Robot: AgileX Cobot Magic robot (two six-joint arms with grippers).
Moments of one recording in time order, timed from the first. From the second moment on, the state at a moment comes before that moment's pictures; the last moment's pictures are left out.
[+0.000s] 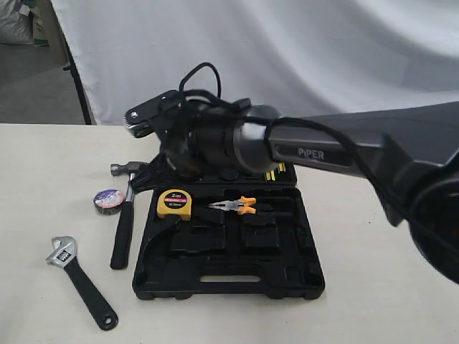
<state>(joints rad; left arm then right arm) 0.13 0.00 -0.01 0.02 0.10 -0.31 0.95 2.19 -1.70 -0.69 0.55 0.67</state>
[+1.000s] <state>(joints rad) 0.13 0.00 -0.01 0.02 0.10 -0.31 0.92 2.52 -2.08 0.45 0.49 -0.48</state>
